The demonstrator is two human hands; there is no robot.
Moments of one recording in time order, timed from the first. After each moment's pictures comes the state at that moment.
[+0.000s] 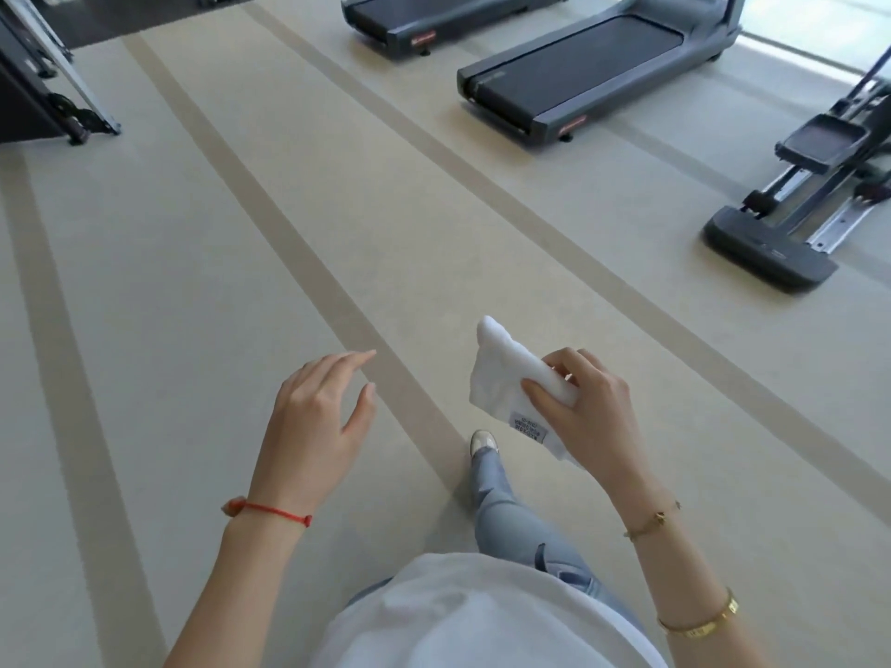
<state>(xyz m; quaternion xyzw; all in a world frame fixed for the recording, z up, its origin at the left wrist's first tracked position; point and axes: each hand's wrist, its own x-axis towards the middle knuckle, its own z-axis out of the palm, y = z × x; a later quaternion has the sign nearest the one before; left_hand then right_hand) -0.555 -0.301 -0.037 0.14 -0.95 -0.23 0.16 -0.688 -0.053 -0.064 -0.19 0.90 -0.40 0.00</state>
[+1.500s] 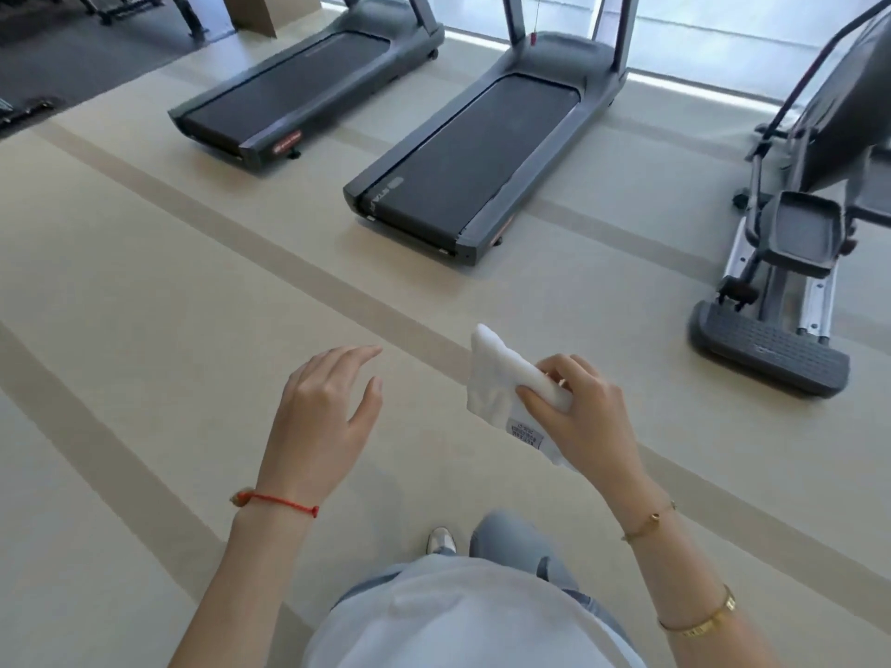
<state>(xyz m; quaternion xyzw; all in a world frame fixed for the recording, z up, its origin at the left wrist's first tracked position) -1.489 -0.597 -0.020 -0.02 -0.96 -0.24 0.12 -1.528 -0.327 -0.060 -0.06 0.92 -0.39 -0.06</state>
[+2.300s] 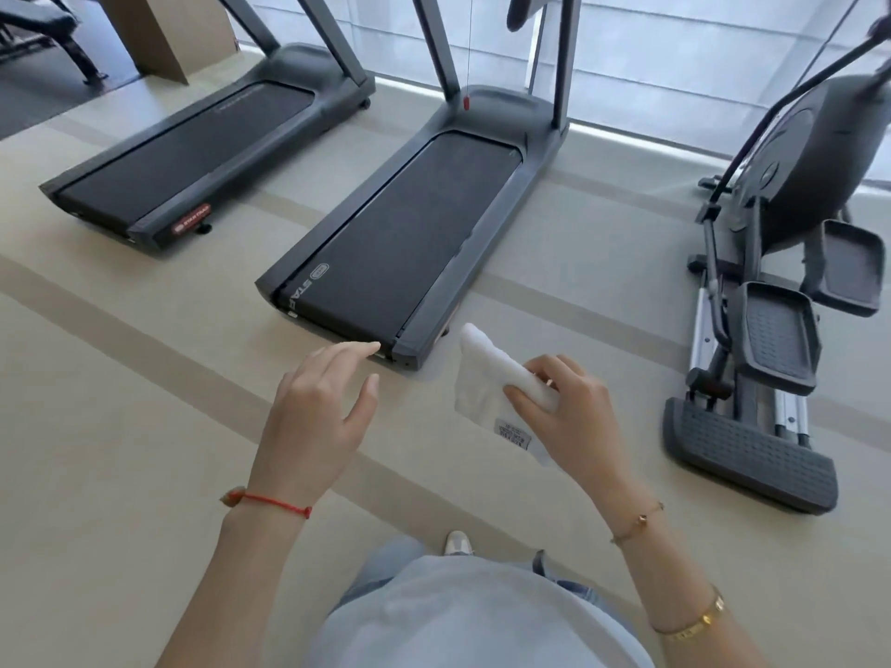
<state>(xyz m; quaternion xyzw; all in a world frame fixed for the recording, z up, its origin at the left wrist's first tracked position) -1.988 -0.498 -0.007 -0.08 -0.95 -0.28 0.12 -1.998 -0.237 -0.039 -0.02 0.92 -0.38 -0.10</state>
